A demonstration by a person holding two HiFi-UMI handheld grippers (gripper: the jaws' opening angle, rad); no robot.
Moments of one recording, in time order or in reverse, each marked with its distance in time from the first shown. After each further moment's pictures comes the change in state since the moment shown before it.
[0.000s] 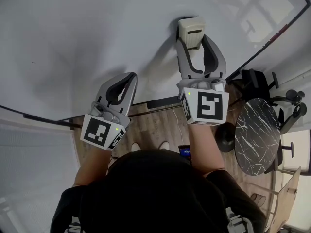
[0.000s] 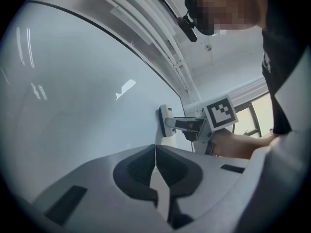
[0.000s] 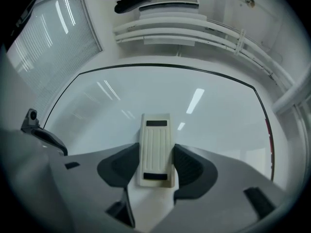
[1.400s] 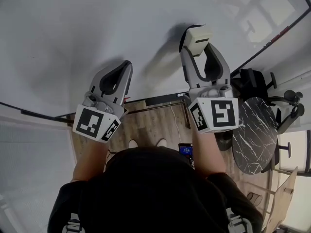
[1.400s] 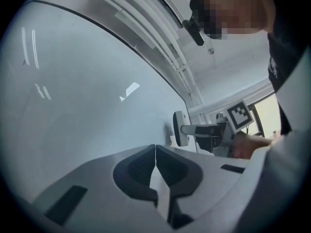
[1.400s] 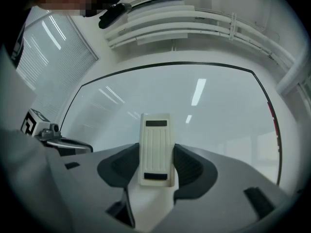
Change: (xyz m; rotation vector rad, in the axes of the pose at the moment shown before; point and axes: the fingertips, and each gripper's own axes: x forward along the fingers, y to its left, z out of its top) left arm -0.003 0.025 0.016 -0.018 -0.038 0.030; right arm -0.023 0.011 -0.004 0.139 0.036 0.104
